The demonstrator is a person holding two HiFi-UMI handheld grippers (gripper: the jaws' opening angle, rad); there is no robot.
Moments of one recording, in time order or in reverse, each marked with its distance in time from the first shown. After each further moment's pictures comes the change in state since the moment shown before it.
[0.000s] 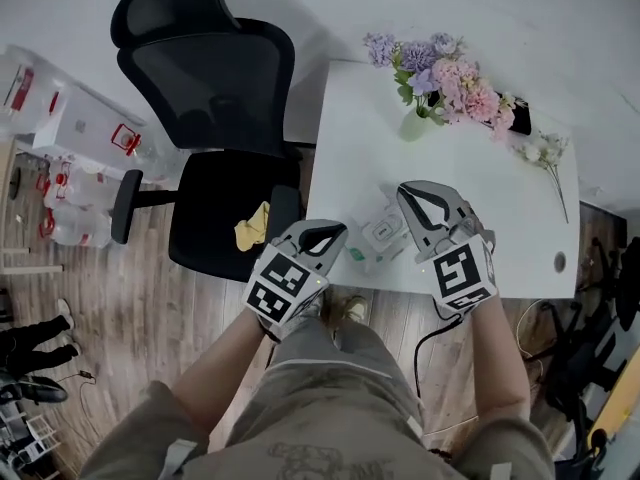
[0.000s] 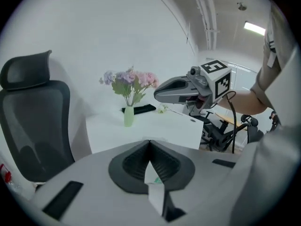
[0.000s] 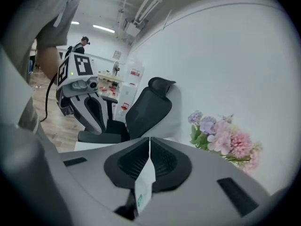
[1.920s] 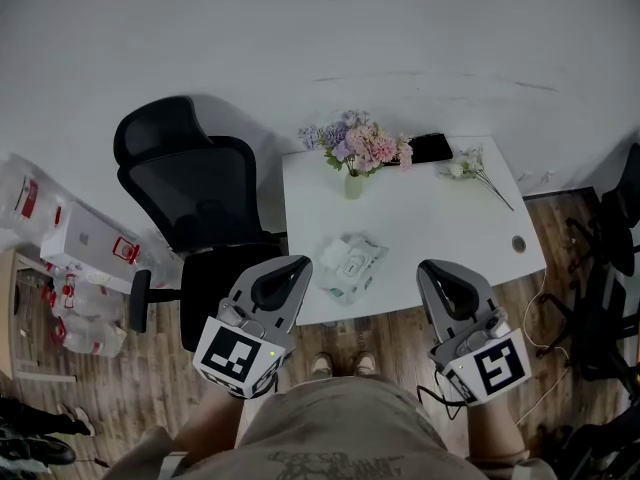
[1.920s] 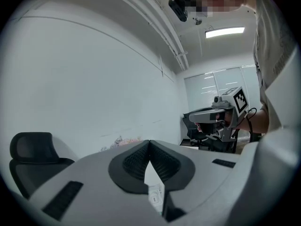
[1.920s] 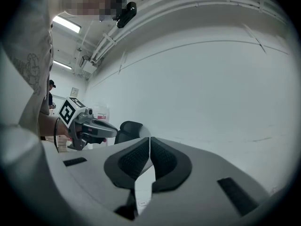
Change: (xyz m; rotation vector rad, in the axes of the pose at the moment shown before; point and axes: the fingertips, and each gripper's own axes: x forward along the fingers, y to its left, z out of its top) left arm -0.164 -0.082 0.180 0.286 -0.405 0.014; right arm -0.246 0.015 0.122 0.409 -0.333 -0.399
